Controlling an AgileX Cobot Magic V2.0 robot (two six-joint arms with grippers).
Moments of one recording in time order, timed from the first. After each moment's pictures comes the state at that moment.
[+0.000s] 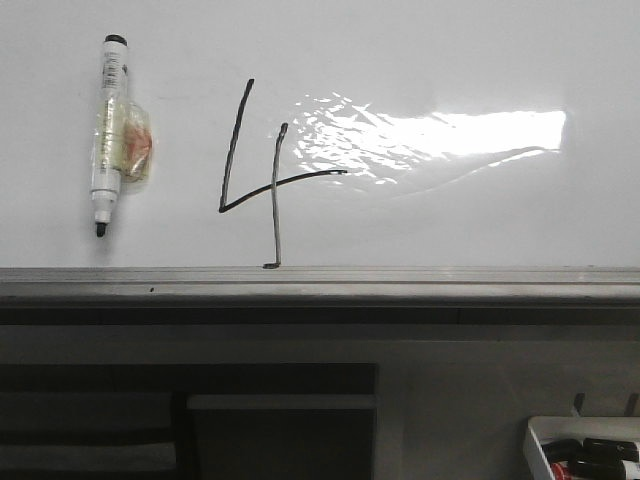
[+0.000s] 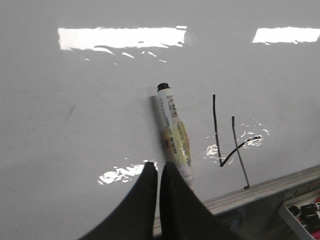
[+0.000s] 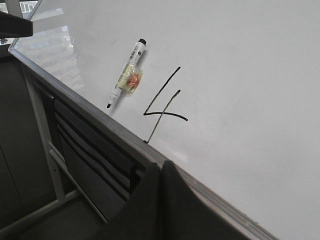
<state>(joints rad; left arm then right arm) -0.45 0.30 -0.32 -0.04 0.27 -0.12 0.65 0.19 -0.31 0.28 0.31 -0.36</state>
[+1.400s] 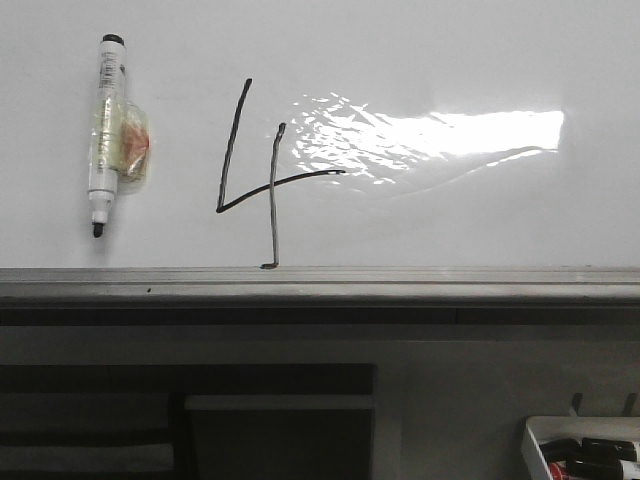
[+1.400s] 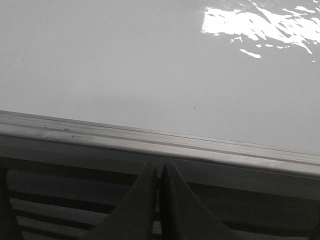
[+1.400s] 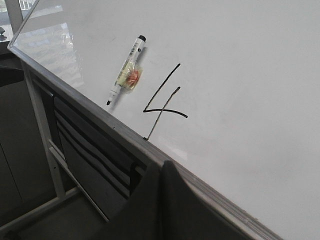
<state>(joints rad) 0.04 -0.01 0.00 -0.02 0.34 -0.12 0.65 0.19 -0.30 0.28 0.32 -0.36</state>
